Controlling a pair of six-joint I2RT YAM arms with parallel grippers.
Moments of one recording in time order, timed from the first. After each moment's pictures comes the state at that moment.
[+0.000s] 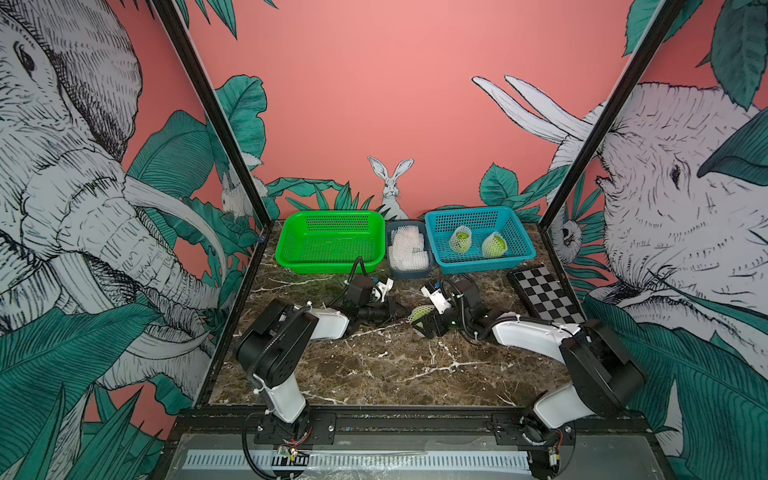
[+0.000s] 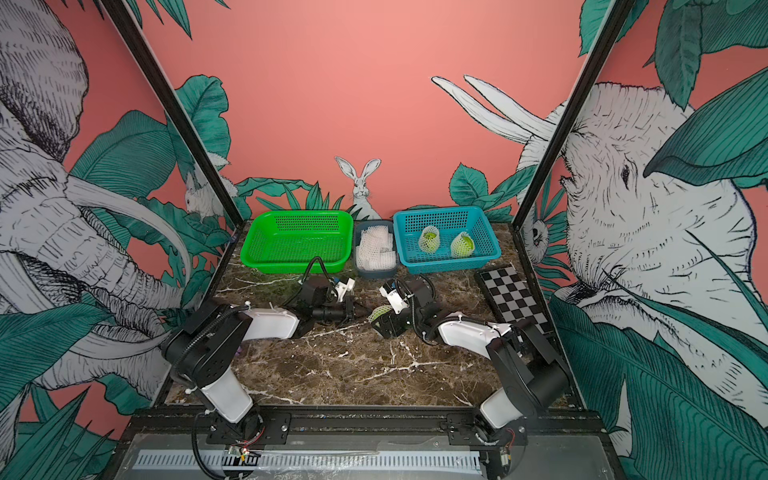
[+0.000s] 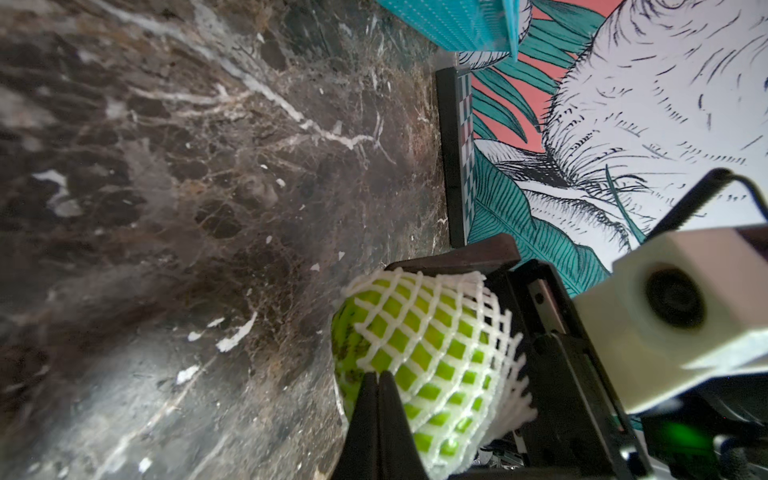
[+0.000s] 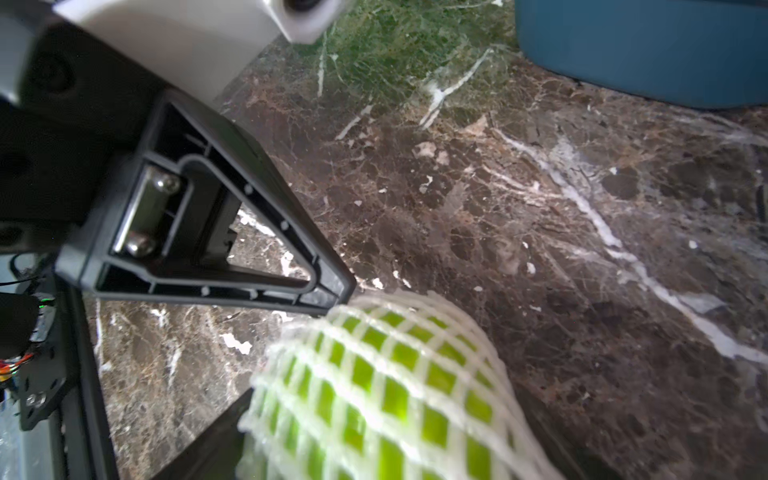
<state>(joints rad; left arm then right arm) -0.57 1.73 0.68 0.47 0.74 -0.94 0.62 1.53 0.71 0.07 -0.40 0.11</state>
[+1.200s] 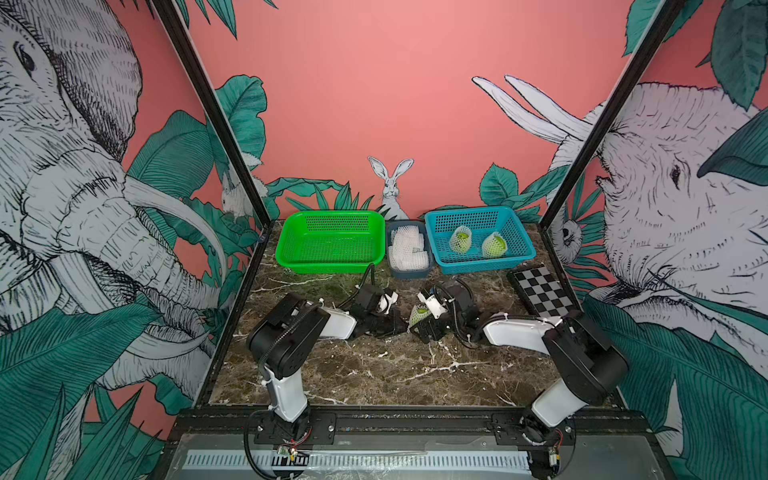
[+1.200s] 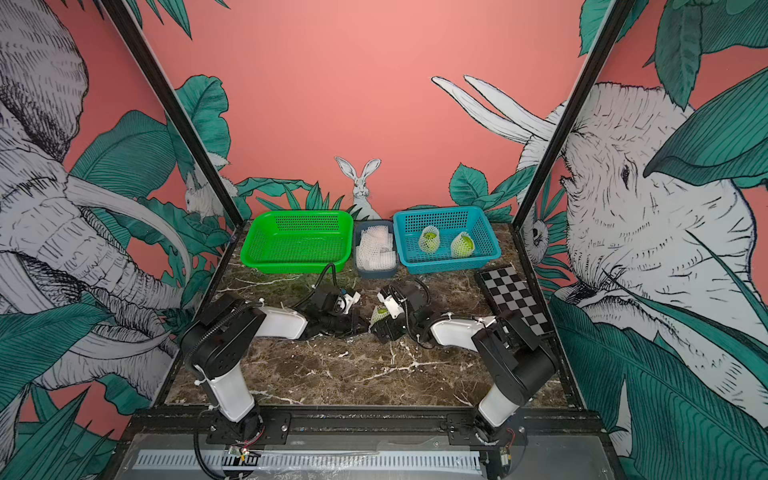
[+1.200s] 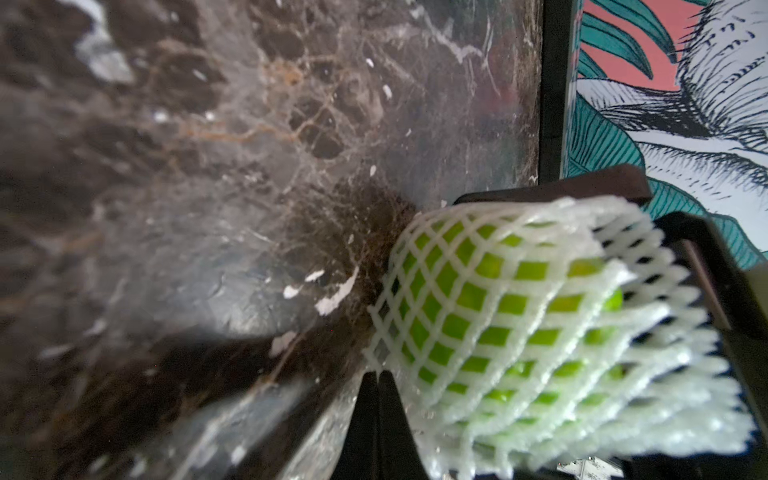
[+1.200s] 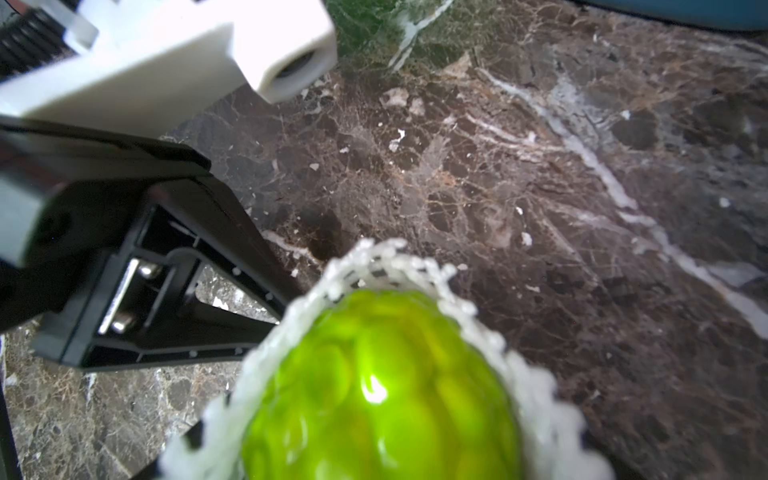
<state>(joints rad) -0.62 1.79 0.70 0.28 0.66 -0.76 0.66 1.62 0.71 0.08 -0.30 0.10</state>
